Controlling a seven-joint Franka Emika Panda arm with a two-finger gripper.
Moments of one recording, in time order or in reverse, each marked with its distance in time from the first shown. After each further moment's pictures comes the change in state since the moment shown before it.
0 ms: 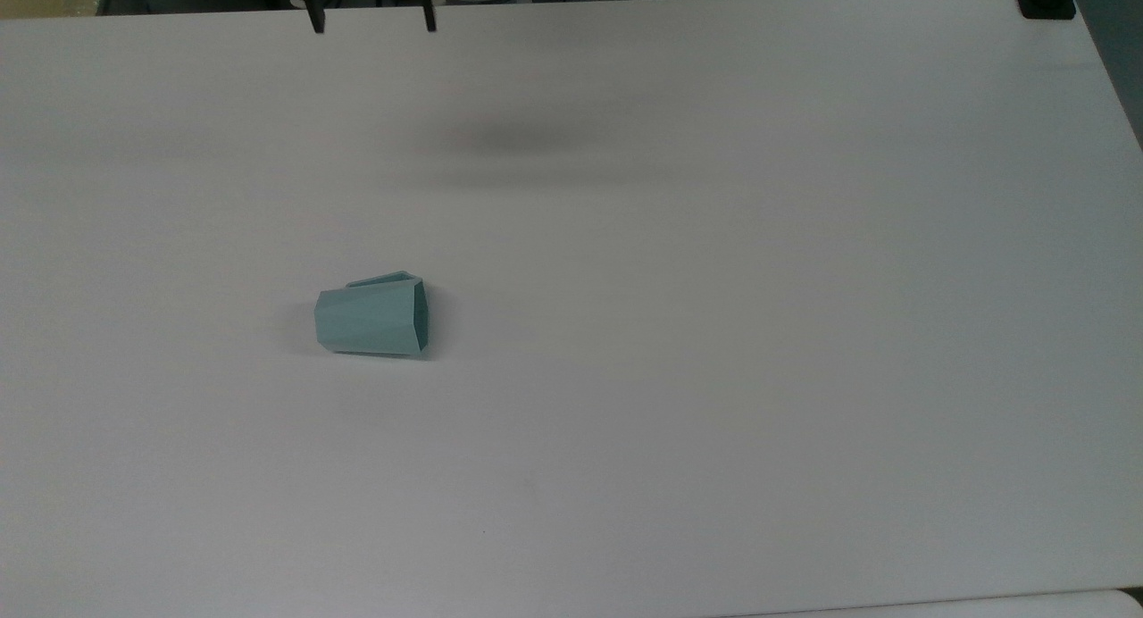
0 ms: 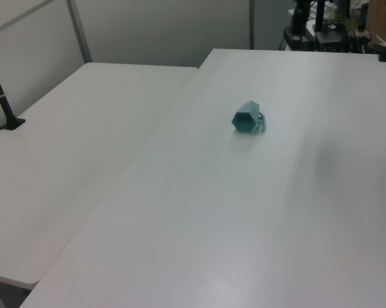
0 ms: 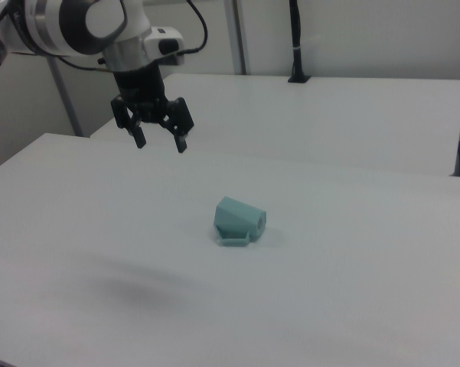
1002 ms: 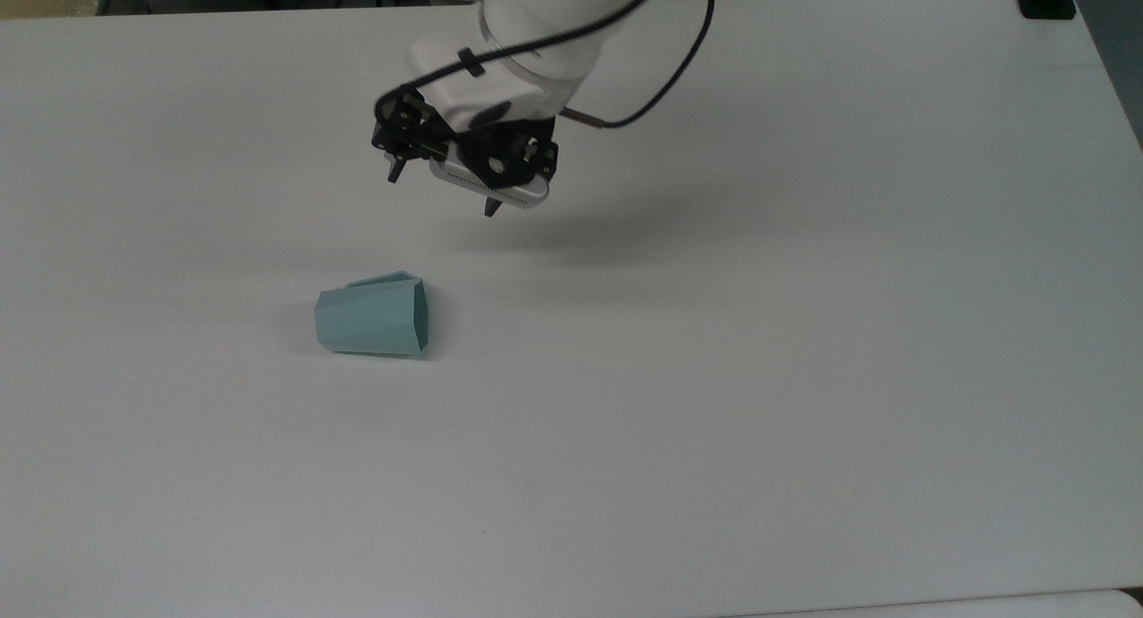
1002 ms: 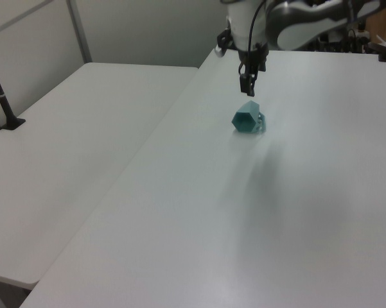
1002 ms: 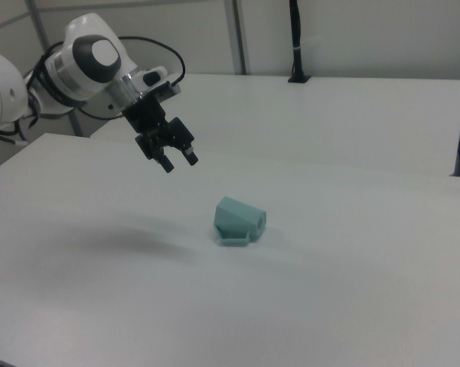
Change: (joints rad) arm 0.220 0.389 0.002 0.198 -0.432 0.032 0.492
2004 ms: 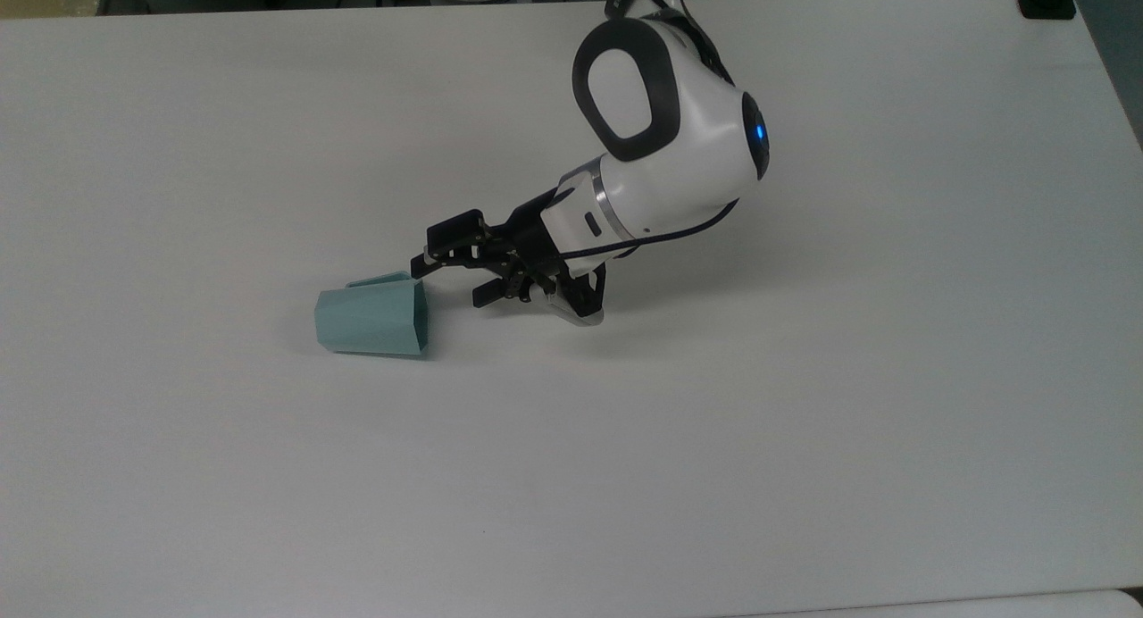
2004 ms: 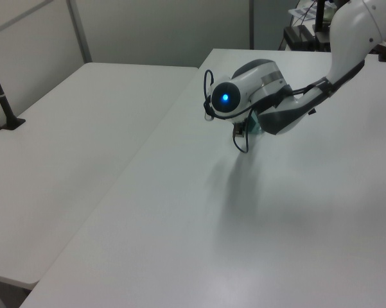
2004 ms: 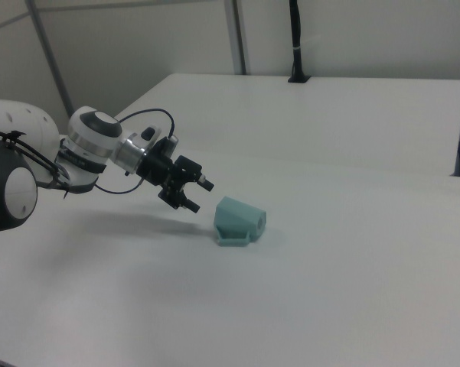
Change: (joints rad) arm 0.048 0.288 0.071 0.004 -0.495 0.002 0.176
